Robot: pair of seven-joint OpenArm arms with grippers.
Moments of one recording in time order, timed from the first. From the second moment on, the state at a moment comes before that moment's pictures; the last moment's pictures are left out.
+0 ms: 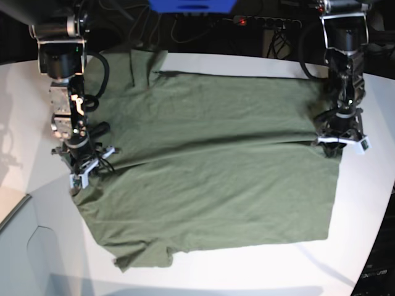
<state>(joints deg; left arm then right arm) -3.7 -14.3 -12.7 47.6 -32.4 -6.3 0.9 12.2 10.0 5.8 46.5 0.4 7.8 -7.3</state>
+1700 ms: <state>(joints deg) 22.4 -8.8 -30.1 79.6 -32.0 -6.0 24.1 -28.4 1.0 13.6 96.1 -0.2 7.6 -12.4</state>
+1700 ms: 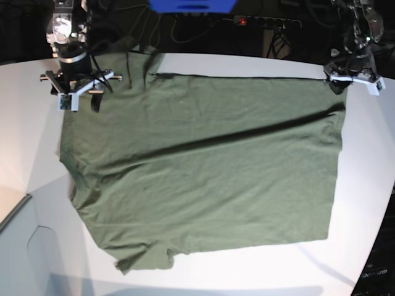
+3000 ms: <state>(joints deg) 22.5 -10.7 -24.6 79.6 -25.2 -19.5 25.5 -26.5 -2.0 20.3 81.3 1.1 7.5 -7.1</state>
